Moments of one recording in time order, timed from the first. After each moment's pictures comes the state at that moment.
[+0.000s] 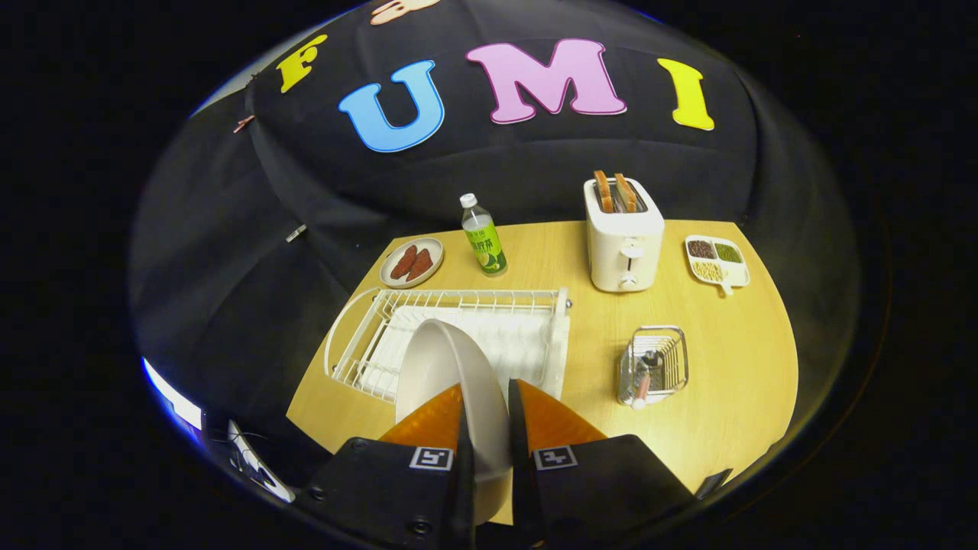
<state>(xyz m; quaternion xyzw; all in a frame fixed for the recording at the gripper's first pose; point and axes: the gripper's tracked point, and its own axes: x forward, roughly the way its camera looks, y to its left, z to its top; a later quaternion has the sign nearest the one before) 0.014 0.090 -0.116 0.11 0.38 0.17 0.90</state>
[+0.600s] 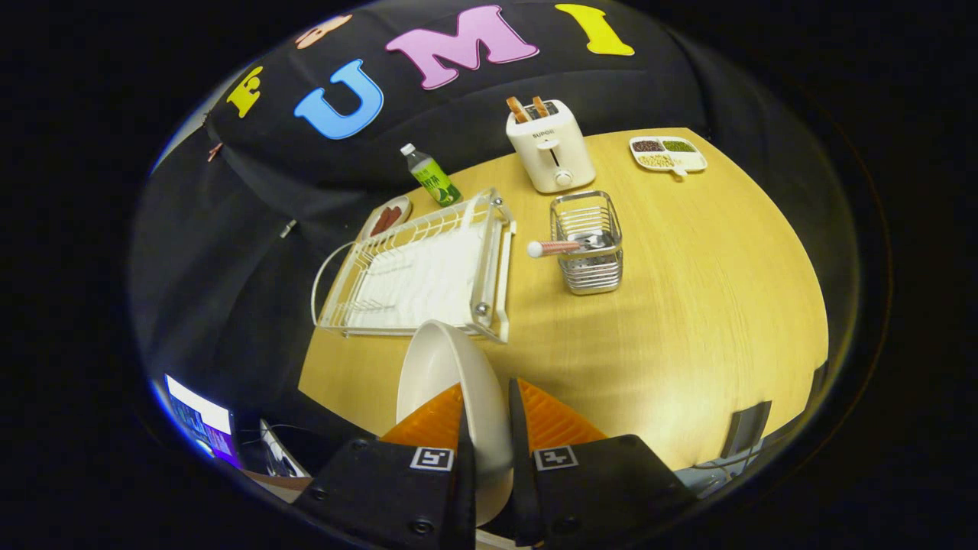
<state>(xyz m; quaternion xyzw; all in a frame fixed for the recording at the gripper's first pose) -0.065 0.003 -0.222 0.17 0.46 0.17 0.86</state>
